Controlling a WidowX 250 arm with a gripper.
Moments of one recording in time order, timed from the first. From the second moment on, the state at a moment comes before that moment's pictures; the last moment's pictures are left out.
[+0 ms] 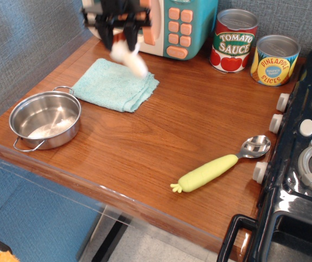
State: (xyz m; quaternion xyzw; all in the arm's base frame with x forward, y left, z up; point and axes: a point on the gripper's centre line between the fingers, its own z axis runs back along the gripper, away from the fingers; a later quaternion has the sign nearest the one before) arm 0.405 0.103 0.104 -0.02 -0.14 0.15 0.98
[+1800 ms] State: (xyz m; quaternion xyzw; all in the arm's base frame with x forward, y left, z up) arm 0.264 0.035 0.089 0.02 -0.03 0.00 1.00
